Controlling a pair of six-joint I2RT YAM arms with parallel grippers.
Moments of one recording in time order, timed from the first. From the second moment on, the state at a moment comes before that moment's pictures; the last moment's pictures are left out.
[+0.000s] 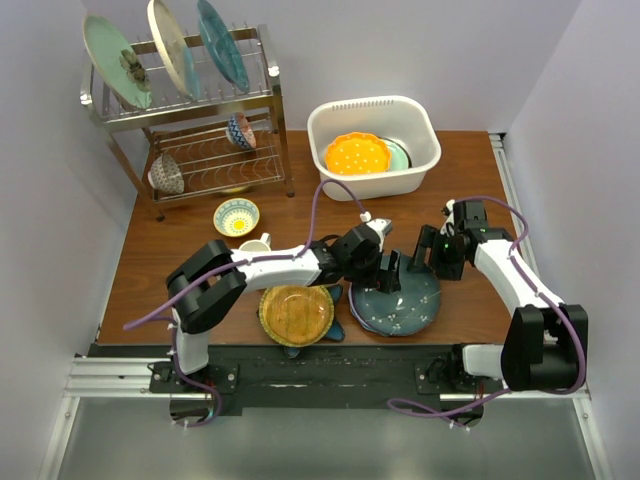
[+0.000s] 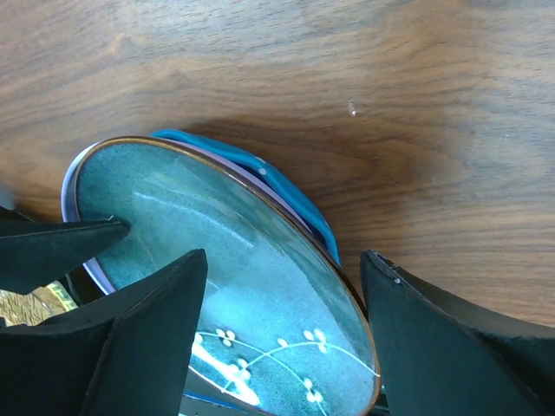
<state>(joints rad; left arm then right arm) -1.02 1.90 1.24 -0.11 0.07 -0.68 0.04 1.29 0.82 -0.69 -0.26 0.34</state>
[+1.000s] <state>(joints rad) -0.99 1.74 1.11 -0.27 -0.11 -0.67 0.04 1.19 0.80 -0.69 -0.43 0.34</state>
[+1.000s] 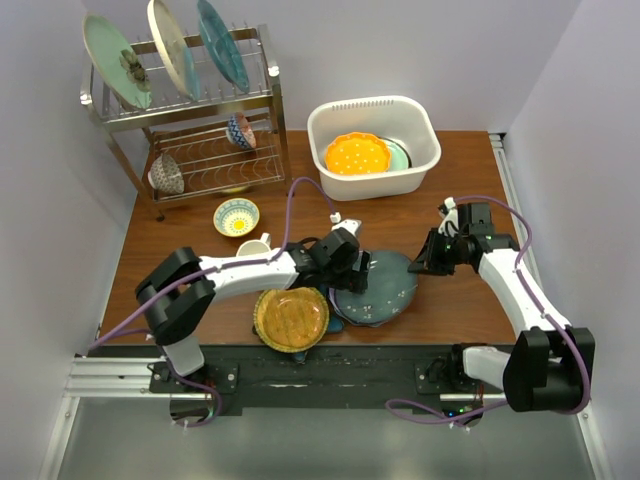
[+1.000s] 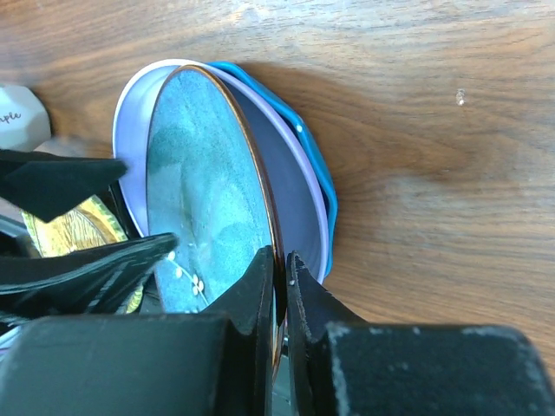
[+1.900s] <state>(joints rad) -0.92 1.66 0.99 -0.12 0.08 -0.67 0.04 1.09 0.77 -0.64 -0.35 0.35</state>
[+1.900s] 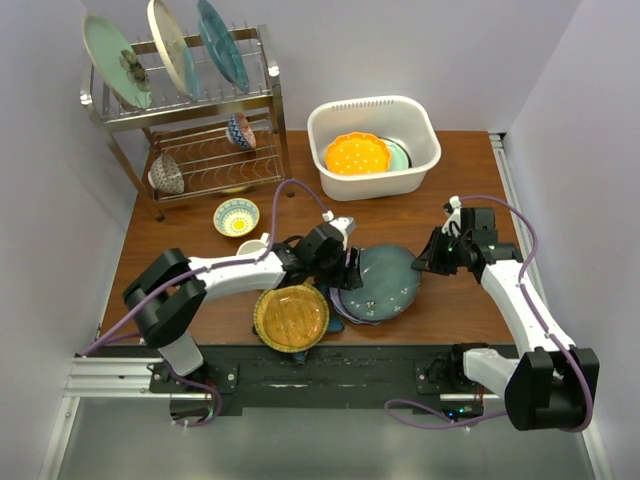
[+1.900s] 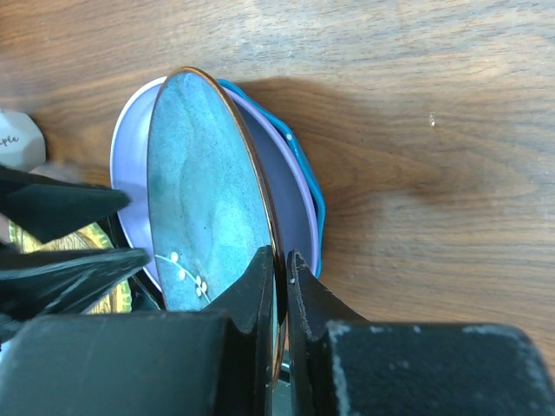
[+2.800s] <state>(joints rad) -0.95 1.82 1.10 -0.14 0.04 -0.67 0.03 1.19 0.60 -0.53 -0.44 0.45</state>
